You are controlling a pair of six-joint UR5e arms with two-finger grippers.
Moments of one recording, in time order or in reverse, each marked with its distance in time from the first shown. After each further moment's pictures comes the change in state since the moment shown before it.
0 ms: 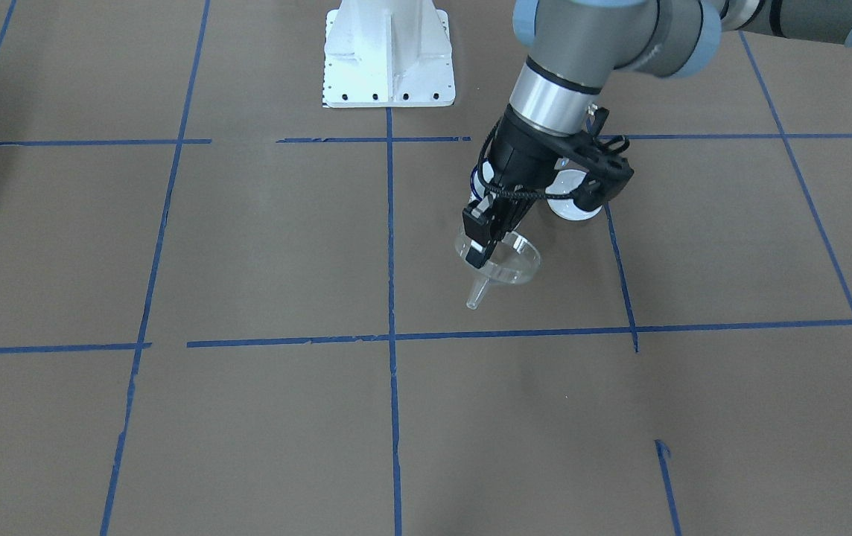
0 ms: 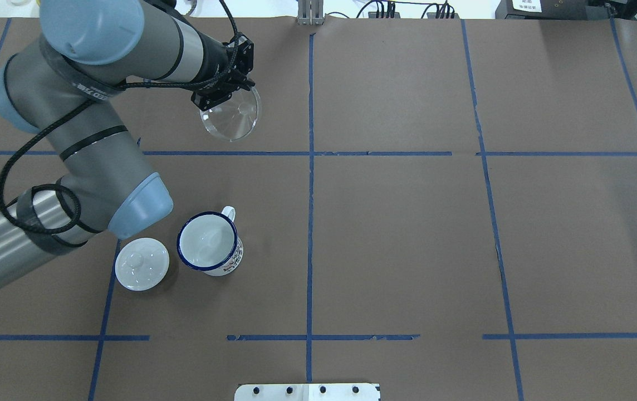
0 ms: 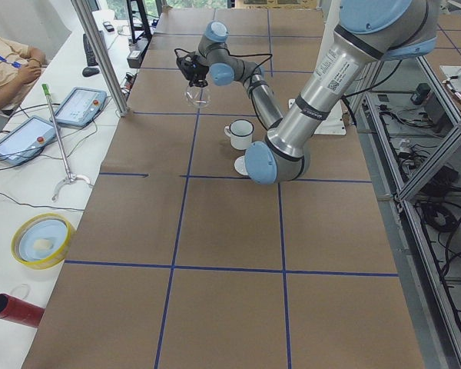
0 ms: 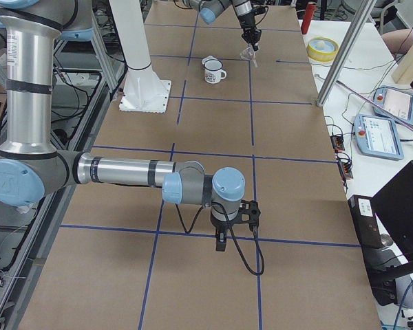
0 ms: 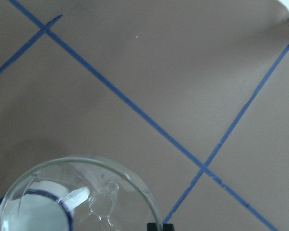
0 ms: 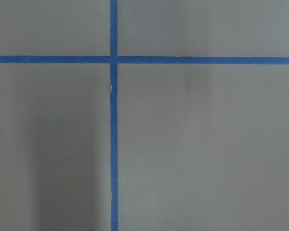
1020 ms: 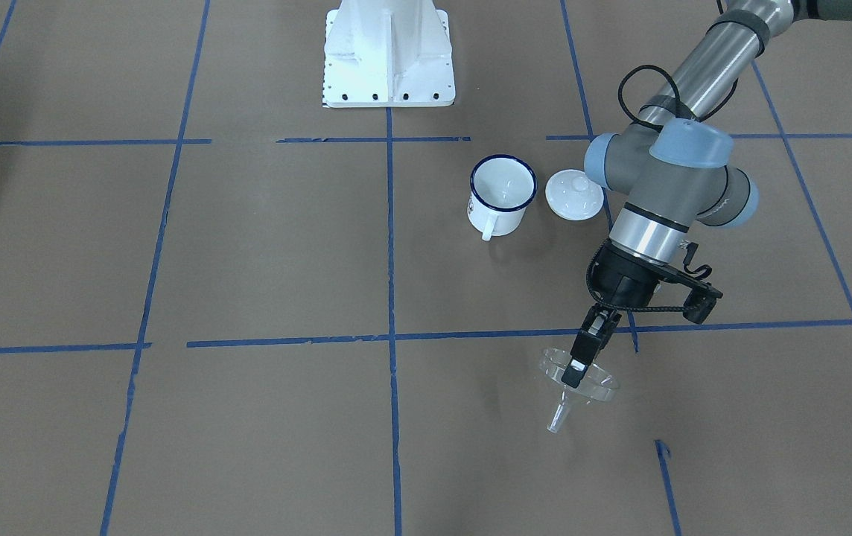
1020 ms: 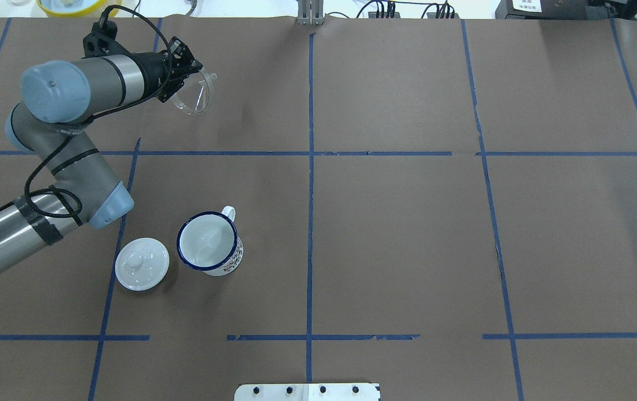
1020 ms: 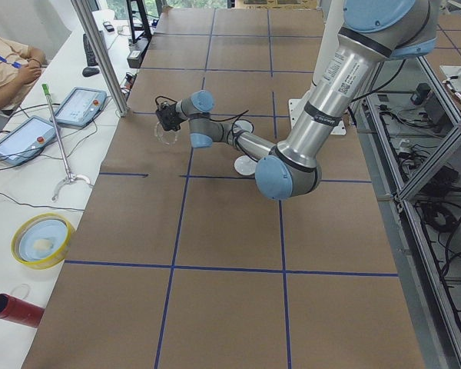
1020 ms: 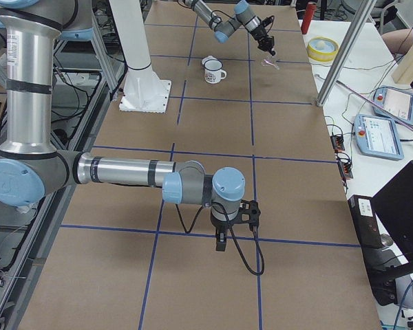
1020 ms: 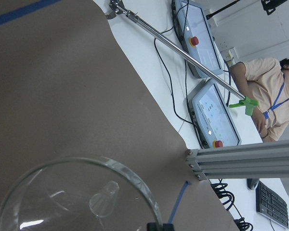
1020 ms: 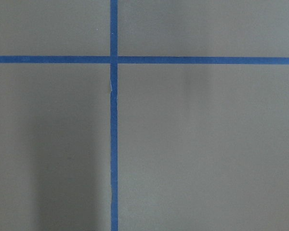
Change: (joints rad) left arm -0.032 0.151 0.345 -0.667 0.190 -0.045; right arm 0.000 0.000 0.000 0.000 0.000 0.000
